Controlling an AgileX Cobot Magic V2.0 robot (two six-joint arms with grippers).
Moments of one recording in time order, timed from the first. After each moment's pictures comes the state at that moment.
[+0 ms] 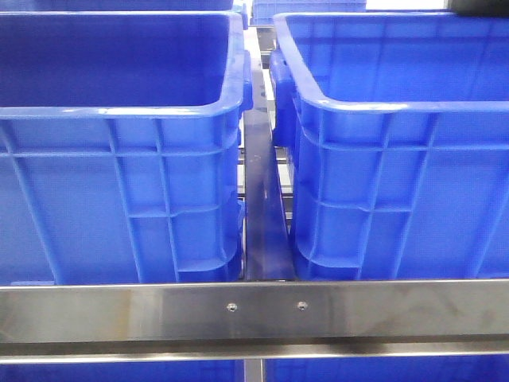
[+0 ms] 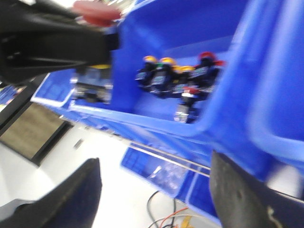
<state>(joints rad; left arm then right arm) -0.80 1.22 -1.28 -0.20 0.74 0.00 0.91 0.74 -0.47 0.57 -0.03 0.09</state>
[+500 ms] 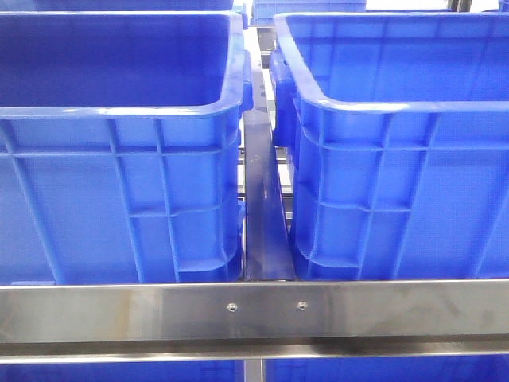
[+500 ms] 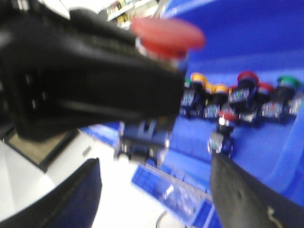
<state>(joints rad) -0.80 1.22 -1.28 -0.20 0.74 0.00 1.05 1.03 -0.62 0.57 -0.28 0.09</state>
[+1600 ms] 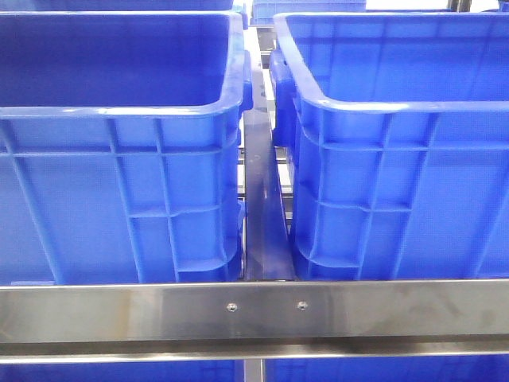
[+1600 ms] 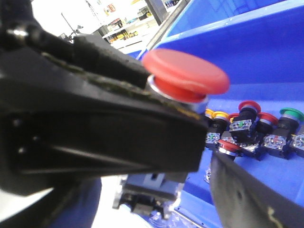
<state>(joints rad) -0.80 1.22 -1.28 -0.20 0.73 0.00 1.05 1.15 -0.69 0.49 -0.38 0.11</state>
